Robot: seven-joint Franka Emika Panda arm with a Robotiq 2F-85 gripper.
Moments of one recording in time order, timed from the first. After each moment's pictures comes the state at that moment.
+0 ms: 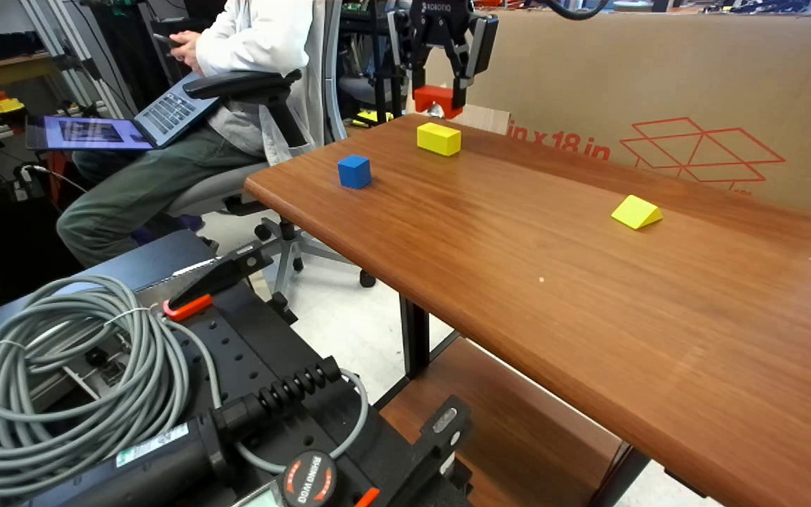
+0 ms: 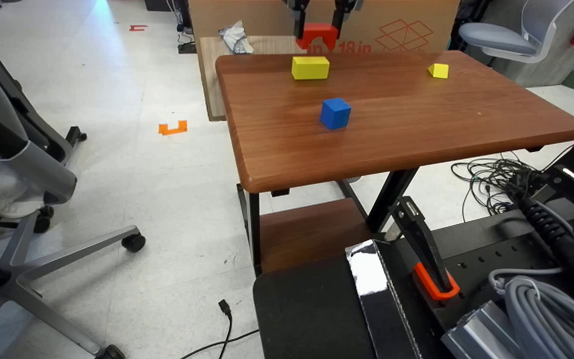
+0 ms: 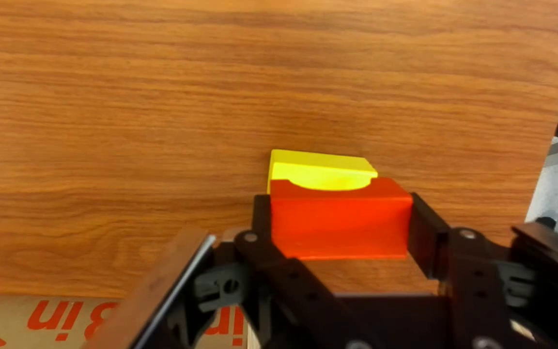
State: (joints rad) arm 0.20 0.61 0.04 -1.73 -0.02 2.35 0.12
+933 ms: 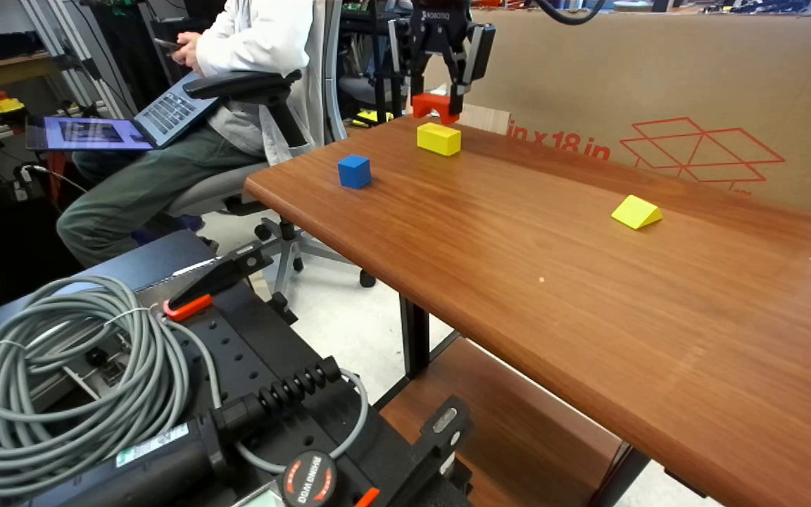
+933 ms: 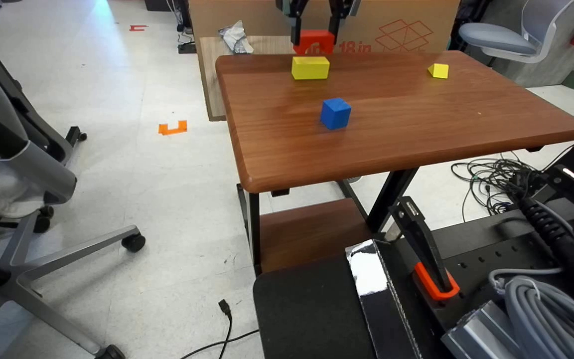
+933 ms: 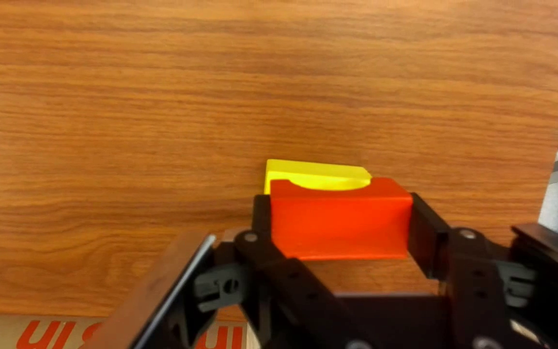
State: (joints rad) arm 0.21 0.66 0.03 -1.64 -0.02 2.26 0.14
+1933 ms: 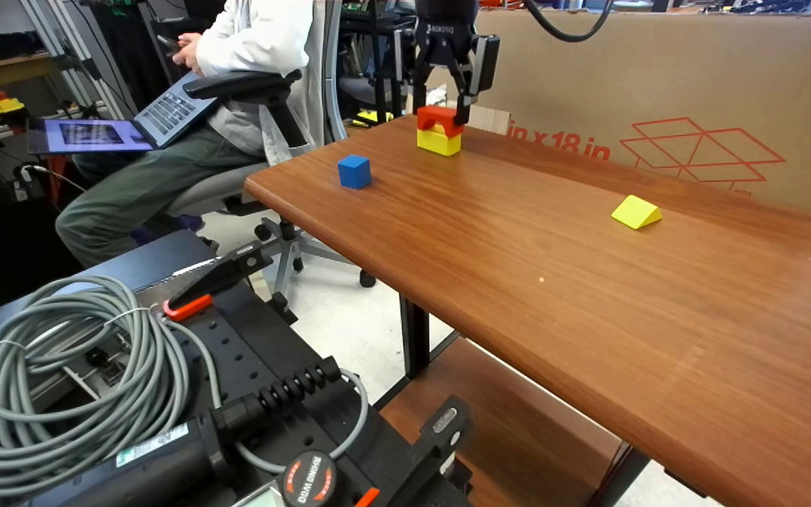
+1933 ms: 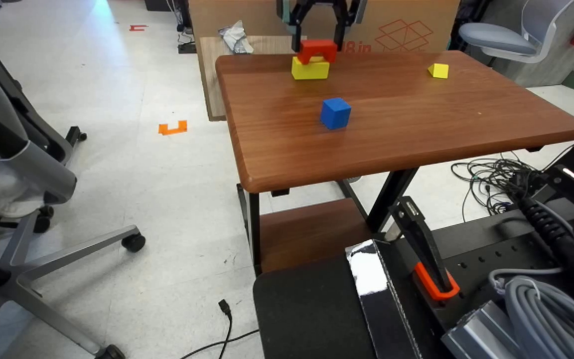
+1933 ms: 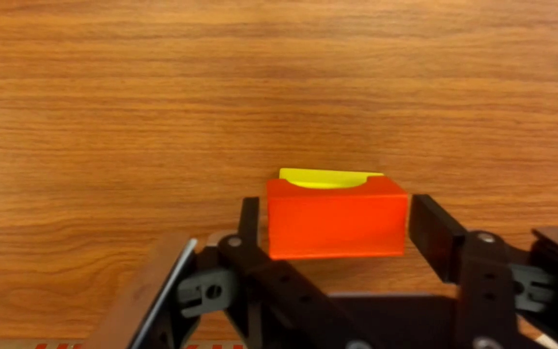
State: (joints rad) arm 0.21 0.69 0.03 -1.63 -0.02 2.25 0.17
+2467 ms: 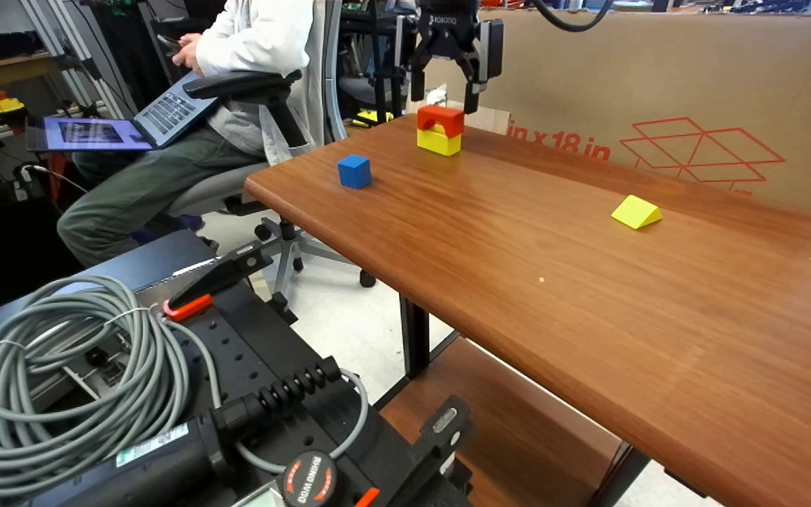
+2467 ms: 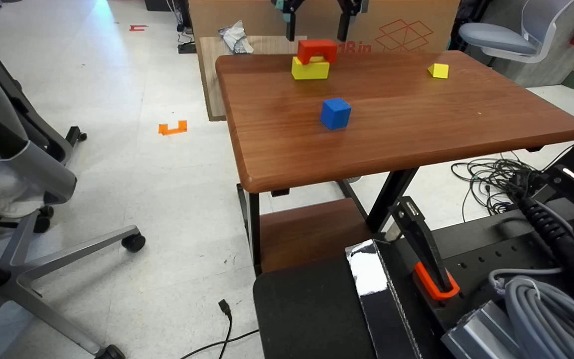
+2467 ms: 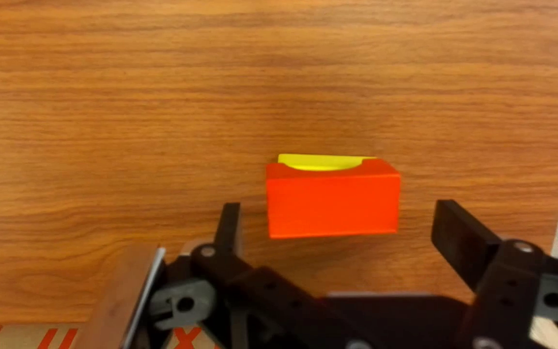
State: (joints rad) arm 0.21 0.68 0.03 -1.62 -0.02 2.25 0.18
